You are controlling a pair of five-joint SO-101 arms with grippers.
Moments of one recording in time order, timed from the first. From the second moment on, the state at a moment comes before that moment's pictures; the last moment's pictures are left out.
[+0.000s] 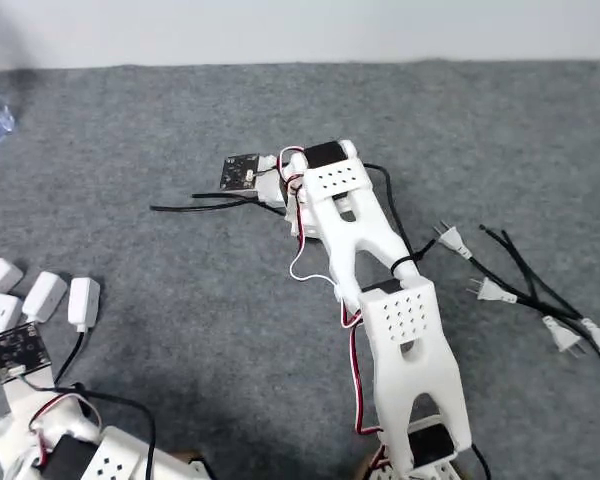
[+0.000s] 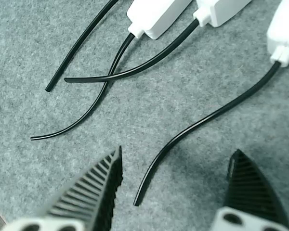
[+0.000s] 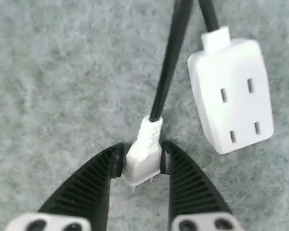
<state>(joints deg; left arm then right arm) -69.1 -103.3 96.7 70.5 -32.1 -21.6 54.2 -44.7 81.7 62.5</state>
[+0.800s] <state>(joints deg) -69.1 -103.3 96.7 70.5 -32.1 8.3 37.4 -43.5 100.4 65.1</state>
